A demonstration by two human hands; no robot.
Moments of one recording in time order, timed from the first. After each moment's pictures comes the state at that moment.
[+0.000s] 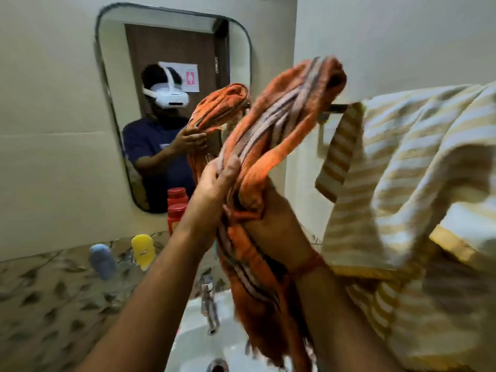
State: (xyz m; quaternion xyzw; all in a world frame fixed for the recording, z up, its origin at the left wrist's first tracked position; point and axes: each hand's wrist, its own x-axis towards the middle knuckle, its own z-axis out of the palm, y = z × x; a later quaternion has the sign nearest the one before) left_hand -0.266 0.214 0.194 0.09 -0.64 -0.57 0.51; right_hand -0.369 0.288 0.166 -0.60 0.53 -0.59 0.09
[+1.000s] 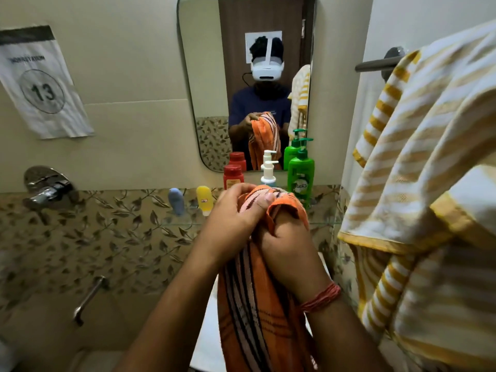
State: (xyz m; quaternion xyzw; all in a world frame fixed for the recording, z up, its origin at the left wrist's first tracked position) left_hand -0.234 0.317 0.137 0.45 -0.71 -0.33 0.43; right_hand -0.356 0.356 0.110 -0.66 0.52 -0.51 0.18
